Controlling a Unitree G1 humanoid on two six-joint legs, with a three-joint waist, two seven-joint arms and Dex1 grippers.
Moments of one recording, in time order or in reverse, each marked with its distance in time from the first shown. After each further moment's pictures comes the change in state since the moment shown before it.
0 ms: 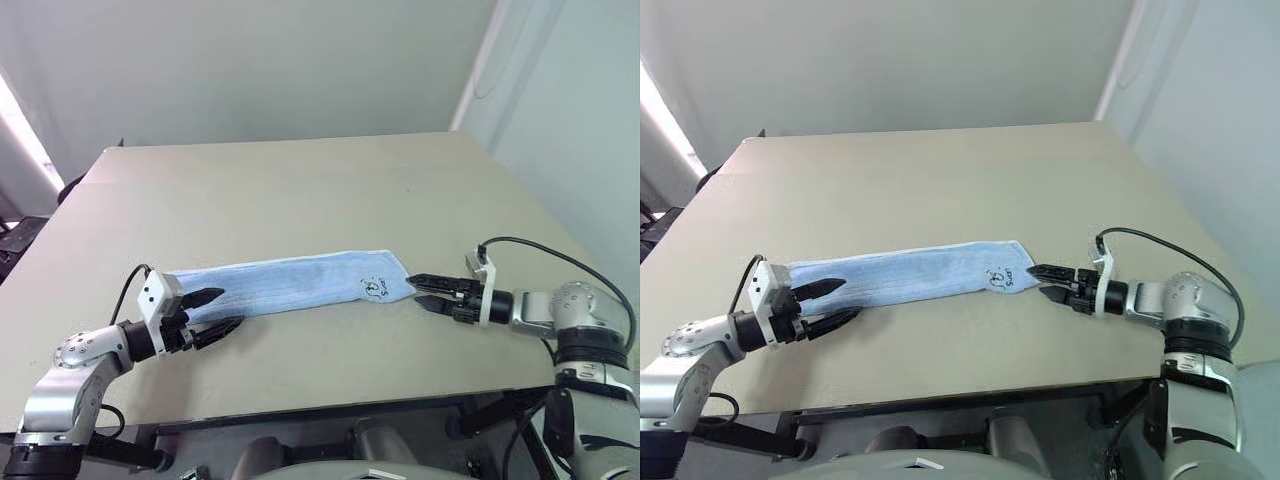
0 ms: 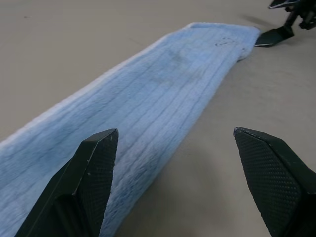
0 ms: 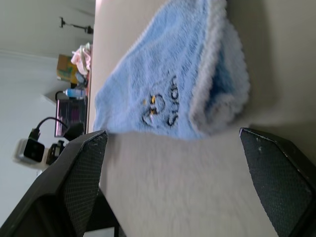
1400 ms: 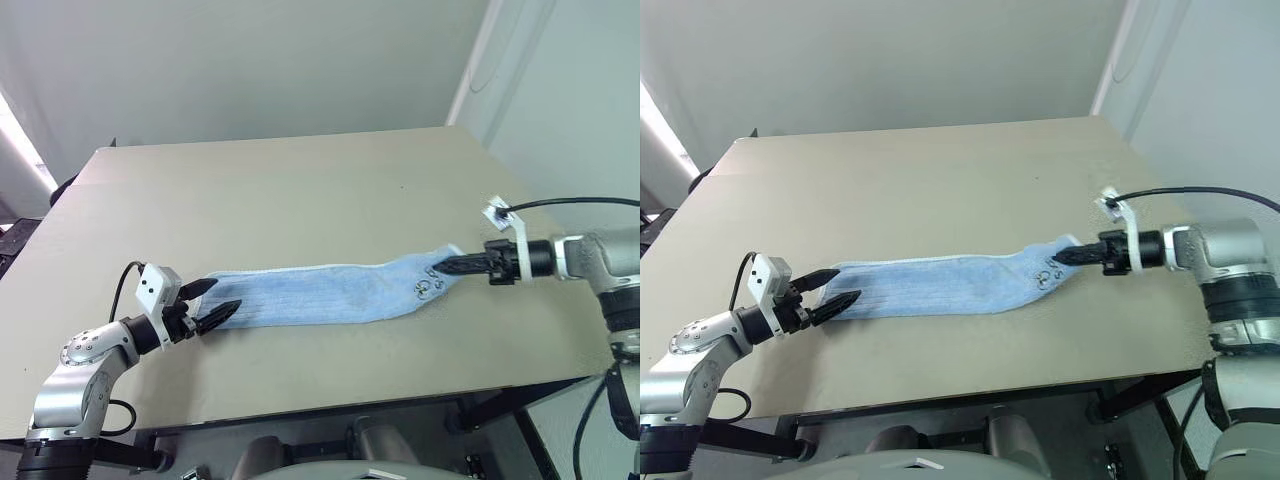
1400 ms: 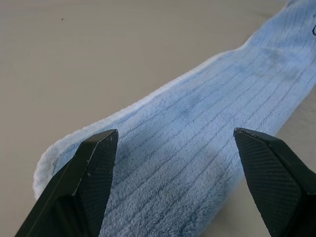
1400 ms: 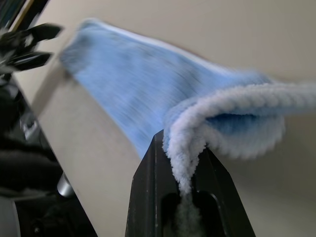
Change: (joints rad) left arm -0.034 -0.056 0.035 0.032 0.019 0.021 0.106; right arm -0.157 -0.327 0.444 -0.266 -0.183 -0.294 0.482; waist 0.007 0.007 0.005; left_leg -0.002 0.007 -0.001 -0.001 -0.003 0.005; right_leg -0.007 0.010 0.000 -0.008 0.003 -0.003
